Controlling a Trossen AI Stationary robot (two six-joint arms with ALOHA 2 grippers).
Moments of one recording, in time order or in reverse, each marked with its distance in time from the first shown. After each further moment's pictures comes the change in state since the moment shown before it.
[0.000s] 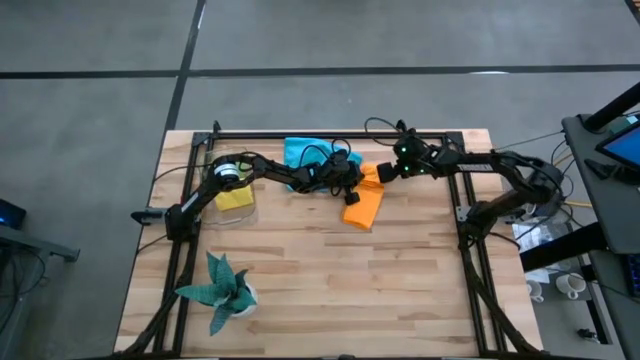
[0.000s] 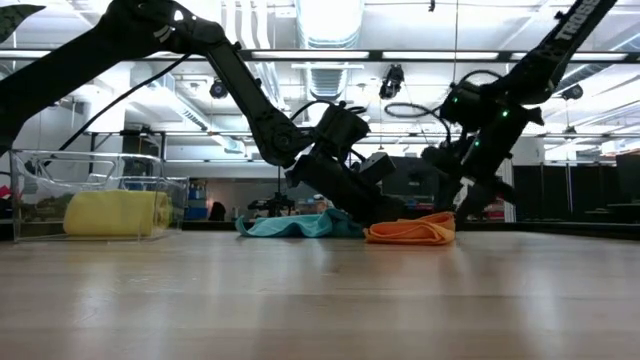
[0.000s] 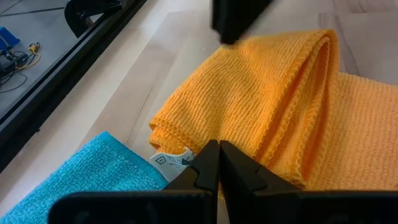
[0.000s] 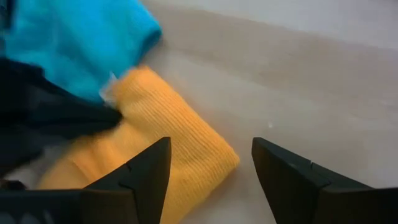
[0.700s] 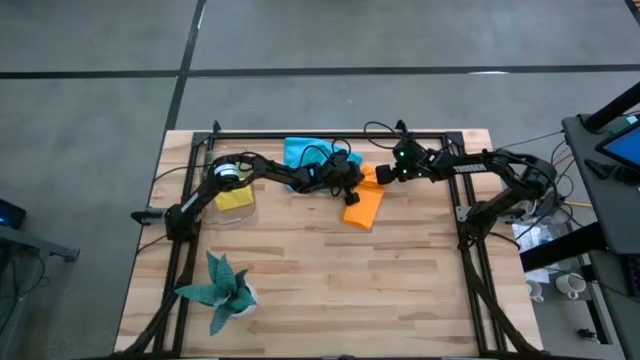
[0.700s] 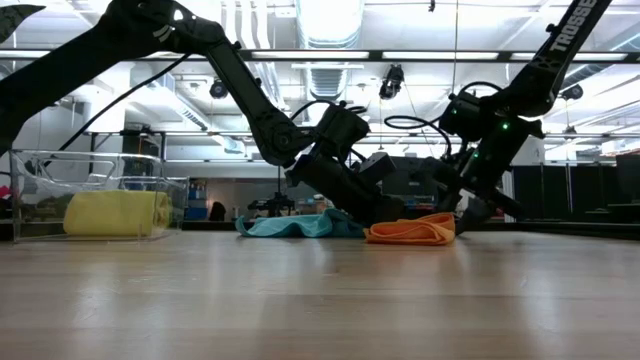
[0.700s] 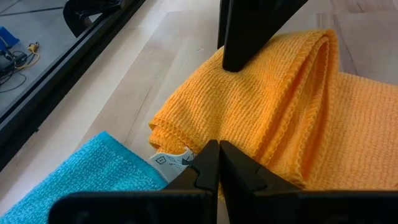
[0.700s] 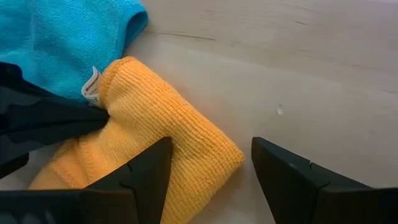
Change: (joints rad) left arm -0.002 0.000 0.000 -0.006 0.000 0.000; right arm 0.017 0.066 -0.044 0.109 -0.013 0.086
